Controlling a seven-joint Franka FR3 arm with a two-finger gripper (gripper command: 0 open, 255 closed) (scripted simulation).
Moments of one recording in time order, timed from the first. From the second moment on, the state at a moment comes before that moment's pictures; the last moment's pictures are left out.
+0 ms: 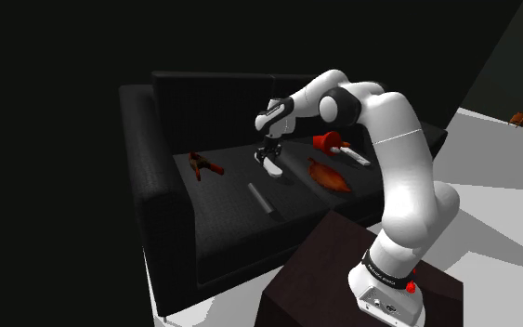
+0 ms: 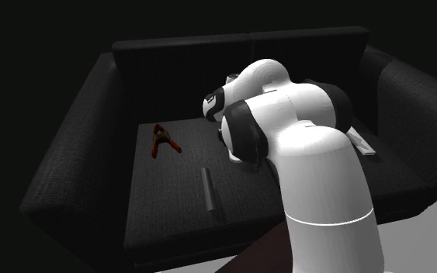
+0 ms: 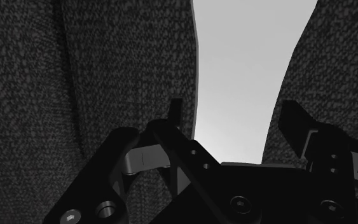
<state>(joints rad) -0.25 0.74 -0.19 -1.59 0.19 2.32 -0.20</state>
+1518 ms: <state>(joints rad) -0.27 0.52 -0.24 -1.70 0.15 2.20 -0.26</state>
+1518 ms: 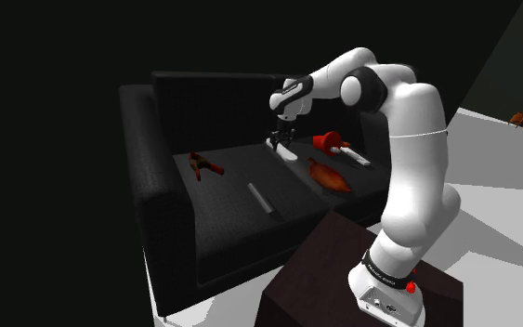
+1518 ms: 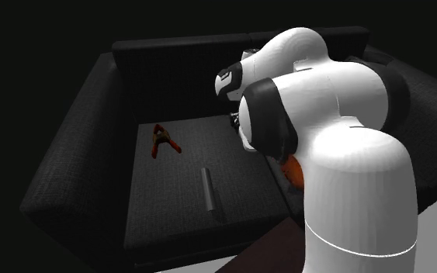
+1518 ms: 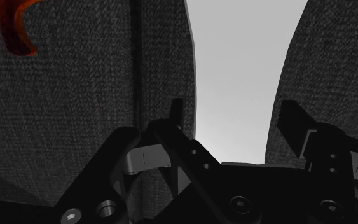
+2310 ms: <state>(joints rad) -0.41 0.33 -0.31 -1.98 0.14 2.29 -0.48</state>
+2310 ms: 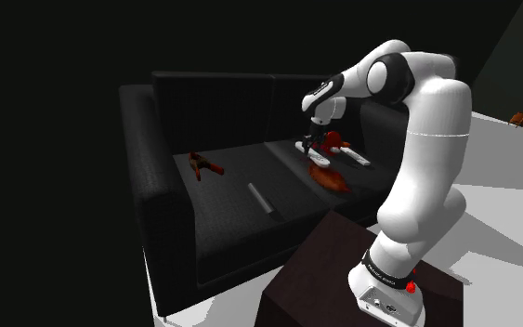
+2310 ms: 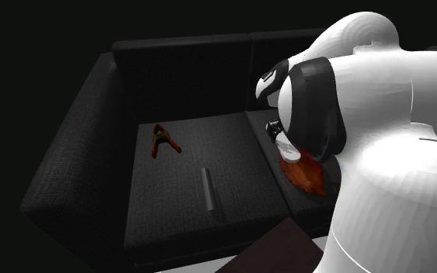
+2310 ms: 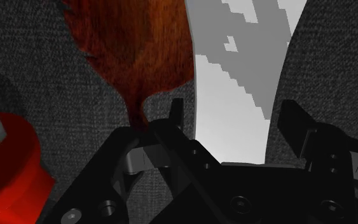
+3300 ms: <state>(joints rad) -0.53 0.35 -0.35 -2.07 0.18 2.39 -0.69</state>
